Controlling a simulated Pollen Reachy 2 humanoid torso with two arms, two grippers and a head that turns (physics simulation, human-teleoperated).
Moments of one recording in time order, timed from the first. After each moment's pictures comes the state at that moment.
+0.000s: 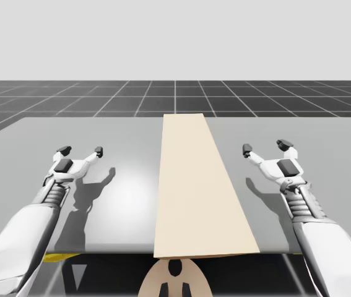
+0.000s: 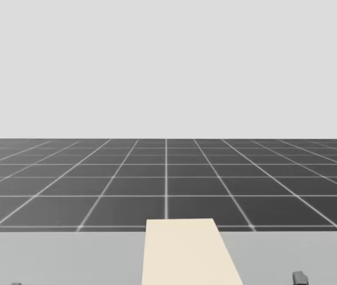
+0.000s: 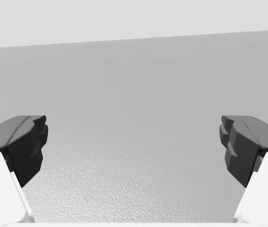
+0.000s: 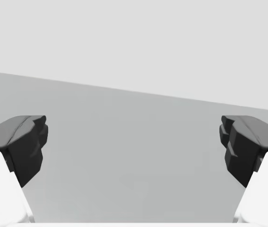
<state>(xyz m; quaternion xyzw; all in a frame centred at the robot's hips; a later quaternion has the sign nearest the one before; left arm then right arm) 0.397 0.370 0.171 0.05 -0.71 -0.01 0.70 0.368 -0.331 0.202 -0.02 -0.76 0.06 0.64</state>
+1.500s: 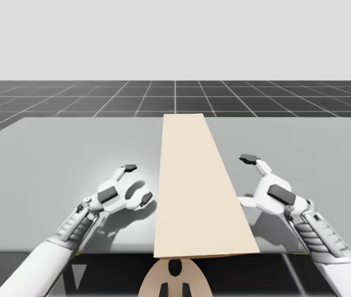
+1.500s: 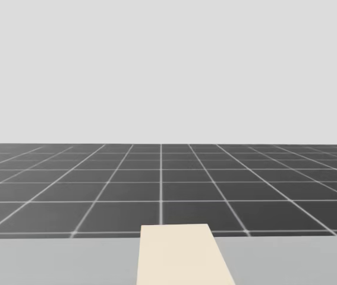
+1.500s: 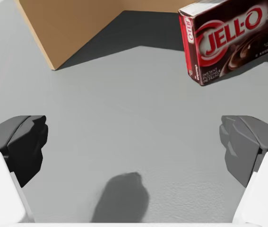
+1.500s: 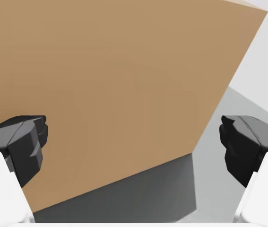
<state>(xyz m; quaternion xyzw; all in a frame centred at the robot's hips) 0.332 0.238 0.148 -0.21 -0.63 -0.41 0.63 0.309 -0.297 0.199 0.21 -0.70 0.39 0.55</state>
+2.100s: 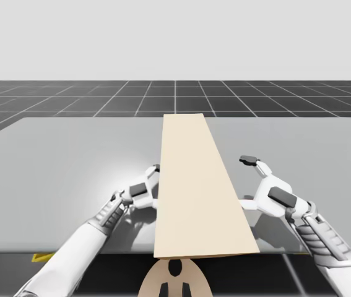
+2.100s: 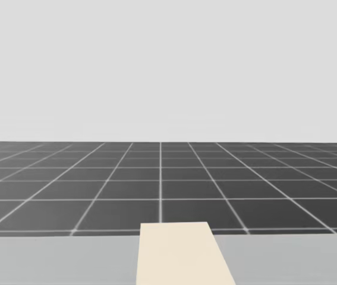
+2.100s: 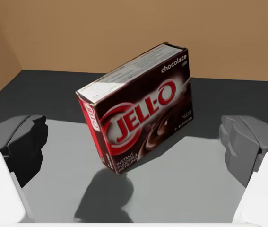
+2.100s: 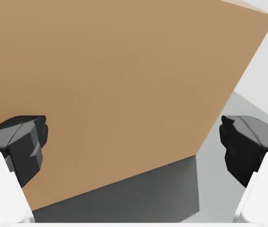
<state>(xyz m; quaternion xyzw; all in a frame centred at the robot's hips) 0.358 0.155 0.144 -0.32 -0.59 -0.47 0.58 0.305 -0.297 0.198 0.21 -0.70 0.40 0.55</state>
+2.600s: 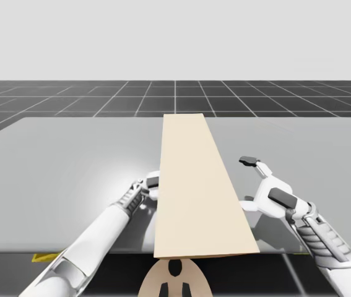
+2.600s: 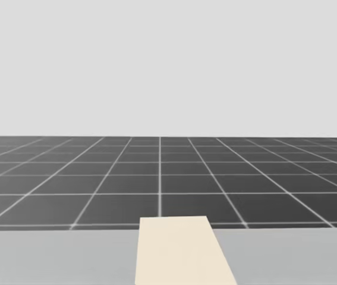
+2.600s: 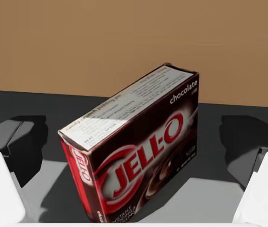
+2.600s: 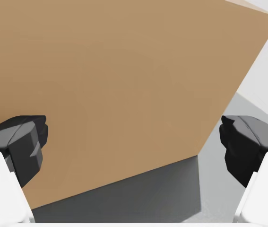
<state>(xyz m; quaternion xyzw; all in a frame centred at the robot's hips) 0.397 0.114 0.127 -0.38 -0.56 -0.47 0.56 0.303 -0.297 0.197 0.21 -0.70 0.41 0.54</state>
